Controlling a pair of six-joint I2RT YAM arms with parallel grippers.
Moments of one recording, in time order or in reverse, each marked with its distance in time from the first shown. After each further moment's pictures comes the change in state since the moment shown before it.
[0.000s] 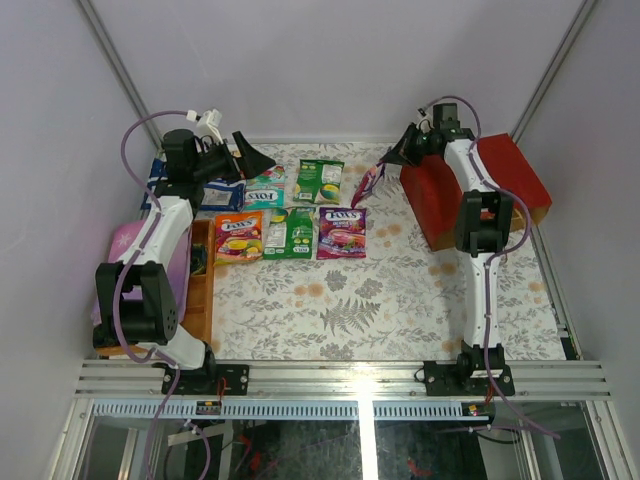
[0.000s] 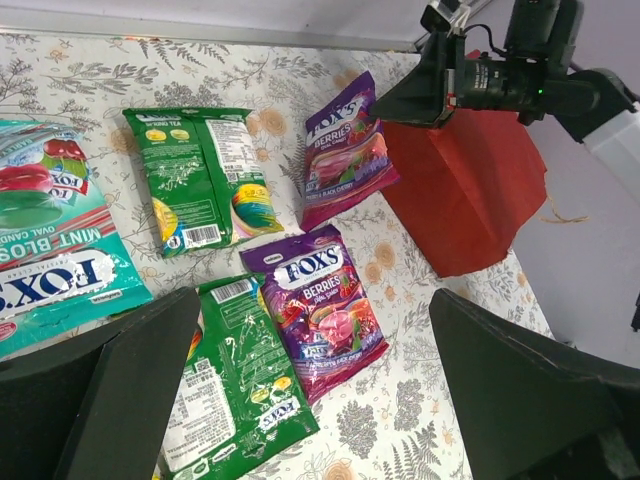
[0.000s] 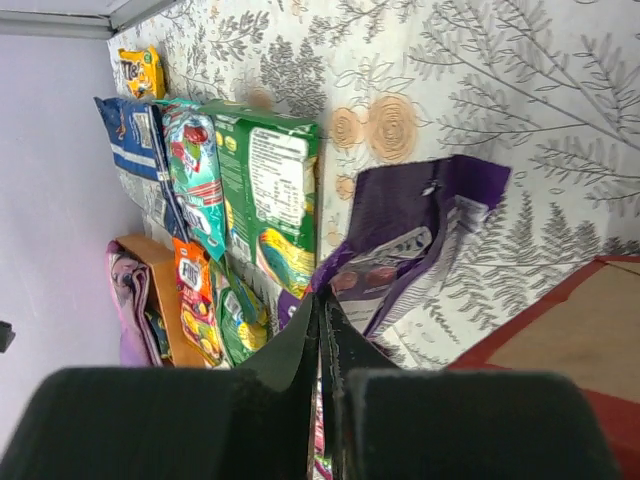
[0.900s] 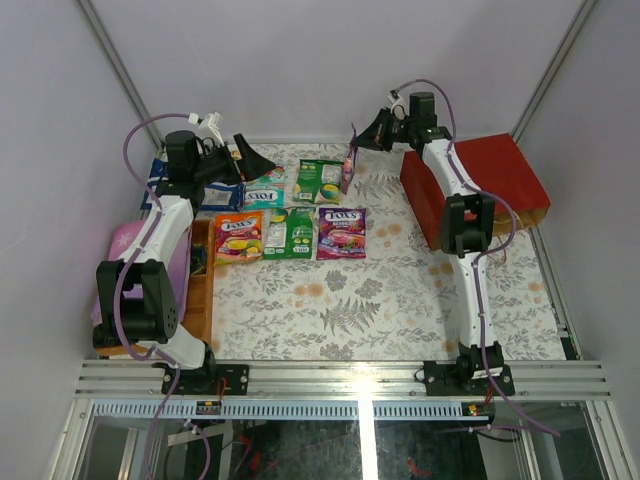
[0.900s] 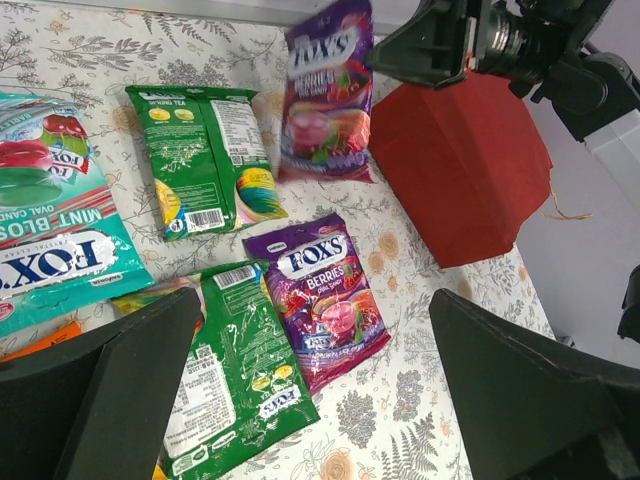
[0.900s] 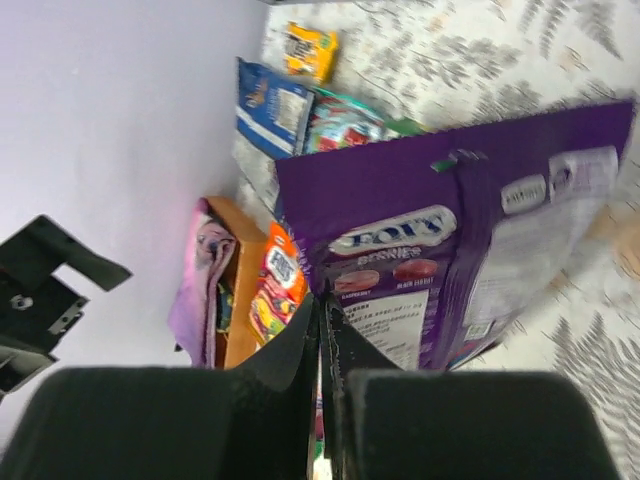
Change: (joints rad) left arm 0.000 0.015 0.000 -0.034 -0.001 0.008; right arm 0.079 0.095 0.130 0.222 -0.178 0.111
